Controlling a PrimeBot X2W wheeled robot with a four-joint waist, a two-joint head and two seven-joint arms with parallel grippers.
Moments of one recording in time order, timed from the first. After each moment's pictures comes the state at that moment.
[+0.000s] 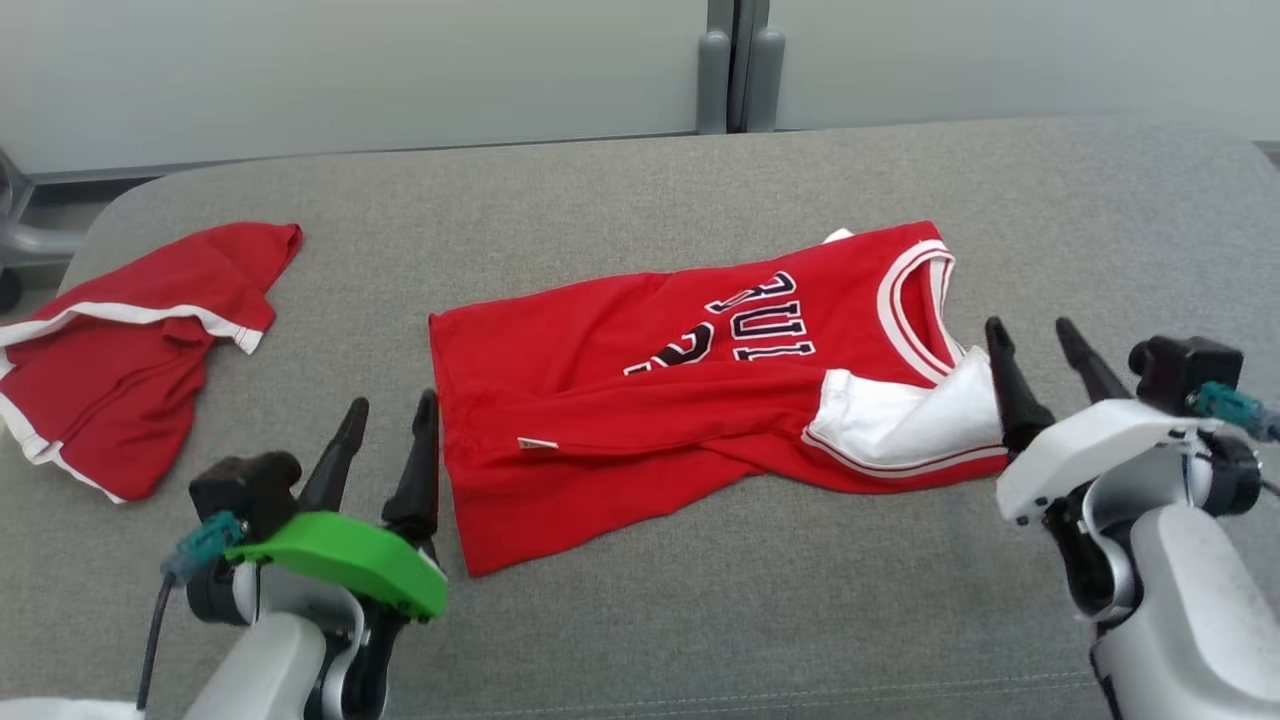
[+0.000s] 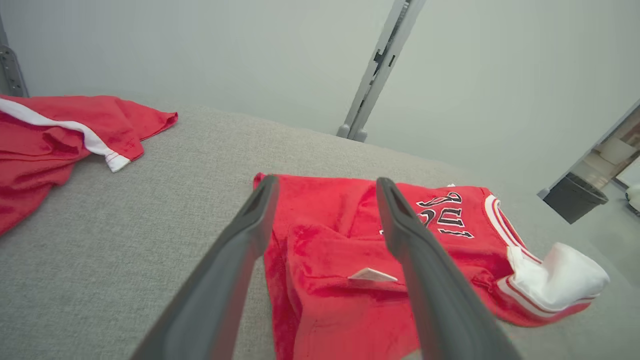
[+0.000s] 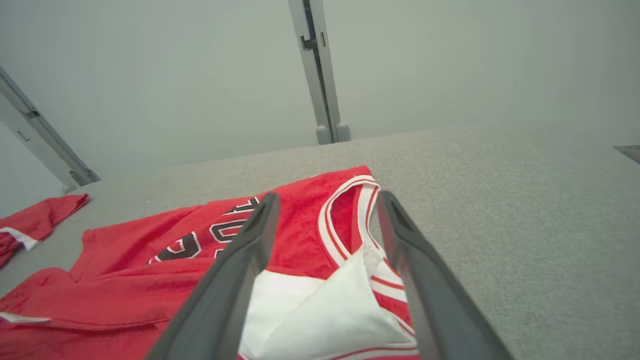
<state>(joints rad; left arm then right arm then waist) -0.31 0.28 -0.44 0.30 -0.83 0.11 -0.17 -0.35 -0.21 0.04 0.33 0.36 0.13 -0.01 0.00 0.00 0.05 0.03</state>
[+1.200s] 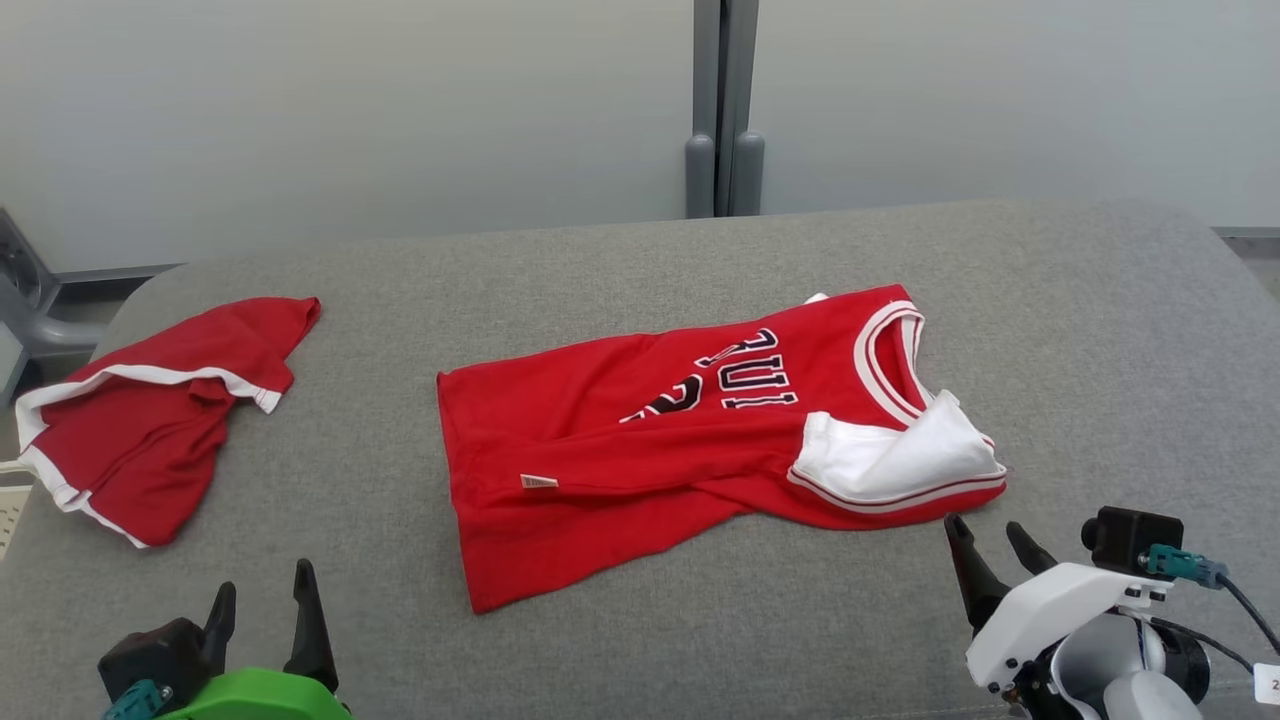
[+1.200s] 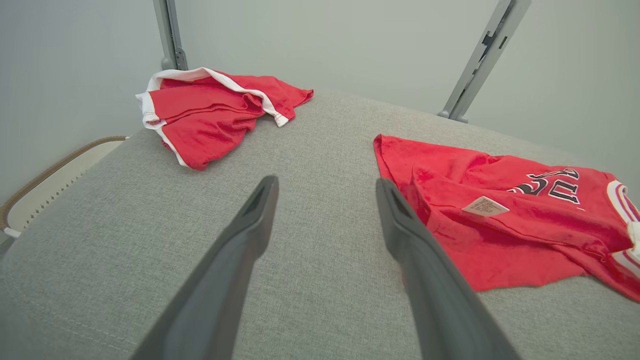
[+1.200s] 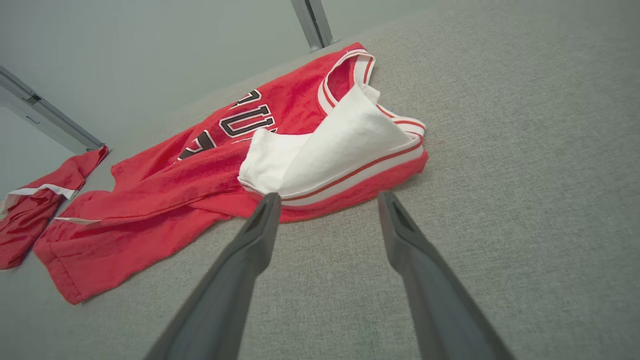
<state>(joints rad) 0.06 0.41 -0.38 0.05 -0.75 0.39 -0.13 -0.05 -0.05 -0.03 0.27 0.40 0.13 0.14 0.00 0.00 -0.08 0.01</state>
